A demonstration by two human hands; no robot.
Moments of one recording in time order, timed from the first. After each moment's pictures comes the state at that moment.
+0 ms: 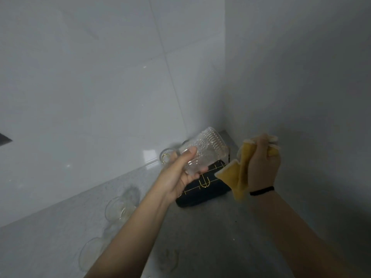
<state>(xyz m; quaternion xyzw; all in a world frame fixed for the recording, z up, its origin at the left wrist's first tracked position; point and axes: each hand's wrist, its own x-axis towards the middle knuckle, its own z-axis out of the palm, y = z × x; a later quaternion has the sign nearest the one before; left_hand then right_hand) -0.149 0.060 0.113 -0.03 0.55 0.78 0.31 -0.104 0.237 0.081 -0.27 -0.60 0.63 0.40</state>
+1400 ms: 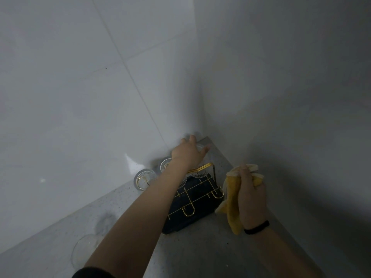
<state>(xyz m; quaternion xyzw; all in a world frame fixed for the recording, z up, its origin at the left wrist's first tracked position) -0.284 0.187 0.041 0.22 0.96 0.04 0.15 -0.110 0.252 0.043 -0.35 -0.61 0.64 0.30</state>
